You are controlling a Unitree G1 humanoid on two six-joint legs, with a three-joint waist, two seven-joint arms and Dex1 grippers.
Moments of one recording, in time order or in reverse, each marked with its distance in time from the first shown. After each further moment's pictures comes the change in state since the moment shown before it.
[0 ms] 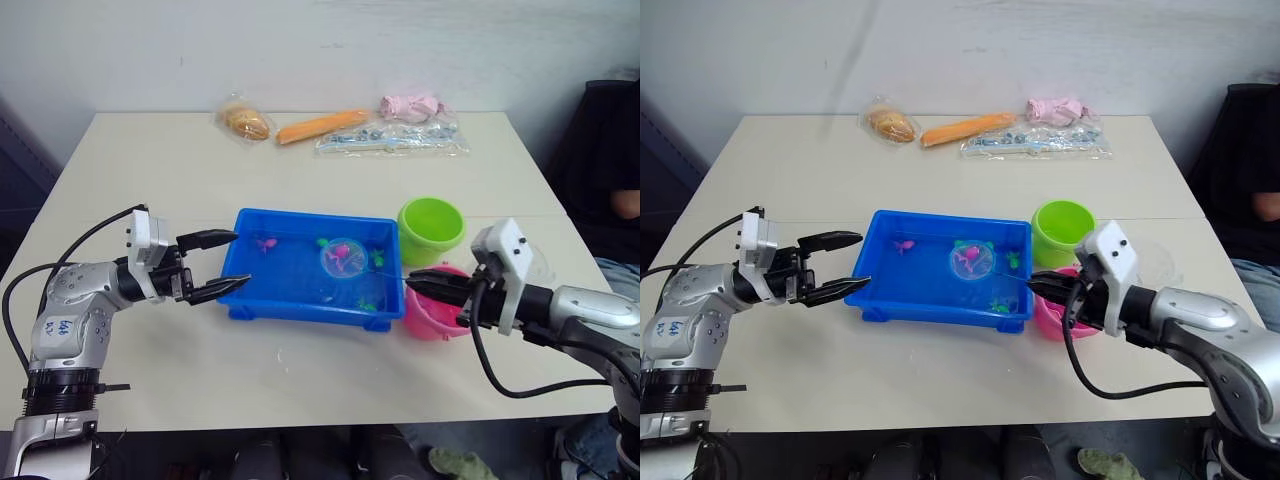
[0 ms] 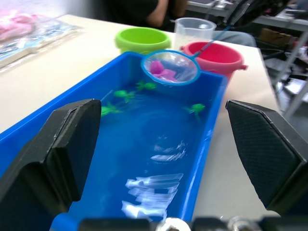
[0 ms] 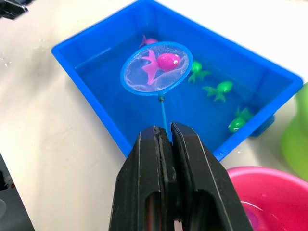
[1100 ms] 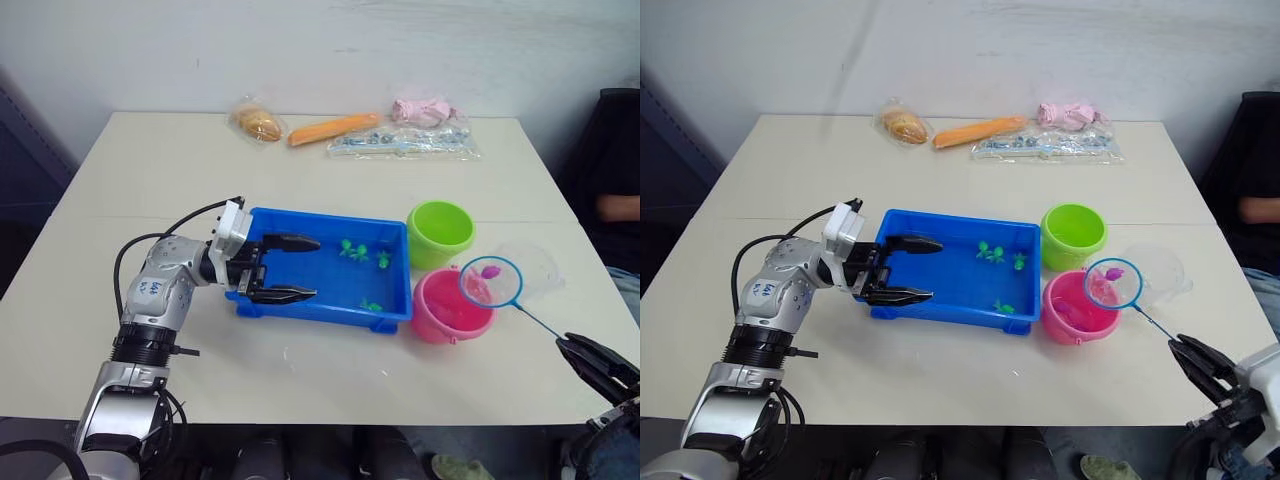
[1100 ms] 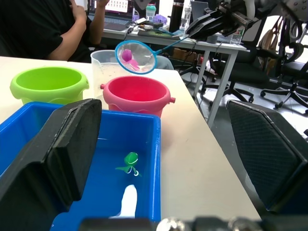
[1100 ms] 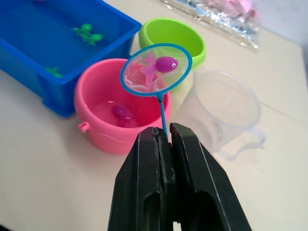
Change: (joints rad) left arm -0.220 -0.213 -0.205 0.149 0.039 -0.010 -0.152; right arm 0.871 0.279 -0.473 -0.095 -0.384 -0.757 0.125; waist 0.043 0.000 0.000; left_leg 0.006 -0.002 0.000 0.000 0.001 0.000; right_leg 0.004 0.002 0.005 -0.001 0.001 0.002
